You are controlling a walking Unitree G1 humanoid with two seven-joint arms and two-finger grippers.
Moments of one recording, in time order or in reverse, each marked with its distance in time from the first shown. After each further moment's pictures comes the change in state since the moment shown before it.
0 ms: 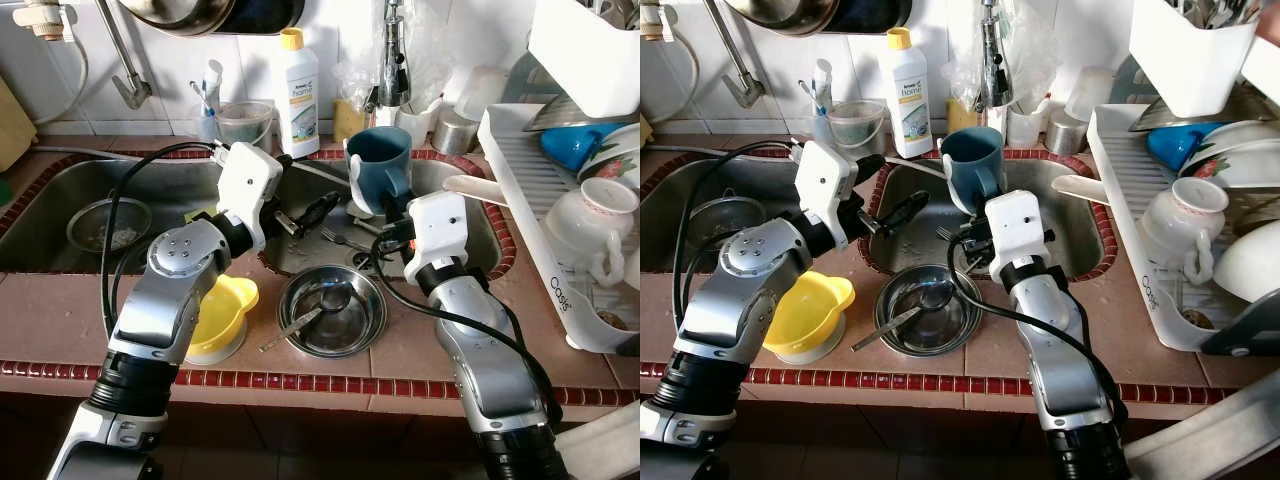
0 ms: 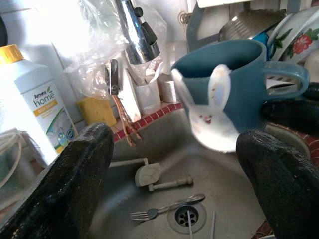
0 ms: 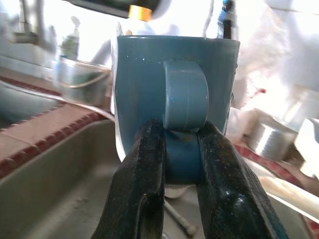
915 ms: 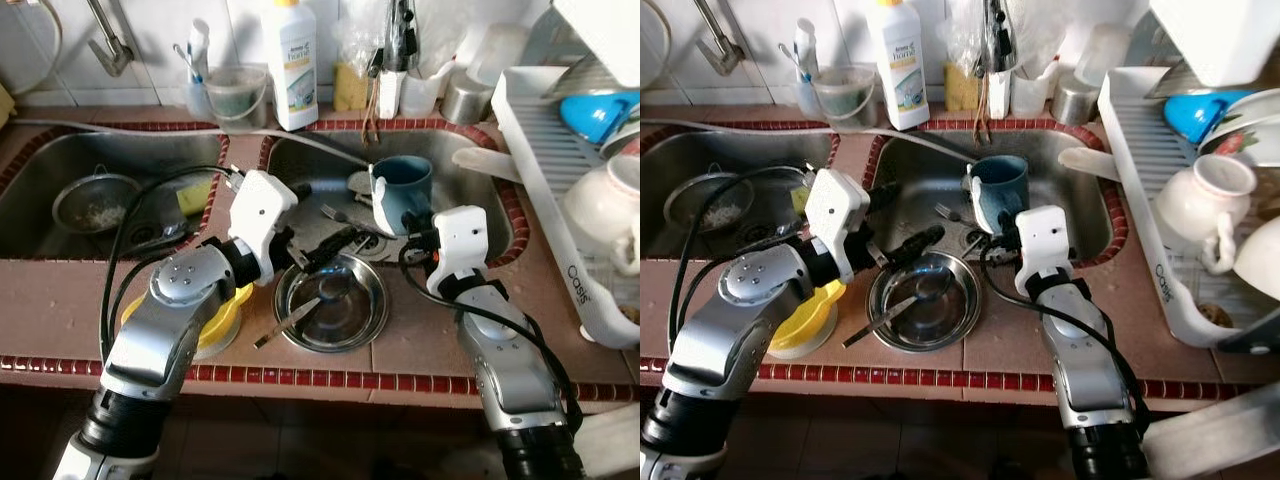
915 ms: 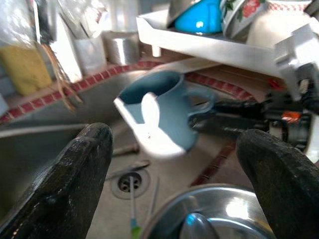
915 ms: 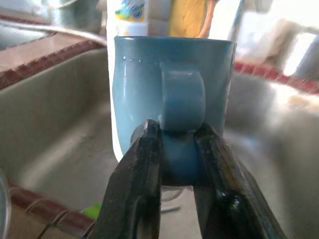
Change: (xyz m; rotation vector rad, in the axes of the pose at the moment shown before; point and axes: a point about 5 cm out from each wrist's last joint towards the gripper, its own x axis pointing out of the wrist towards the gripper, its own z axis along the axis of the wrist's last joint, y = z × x) left arm -0.016 -0.041 0.004 -0.044 0.016 -0.157; right arm -0.004 -0.018 -0.029 0.073 0.111 0.076
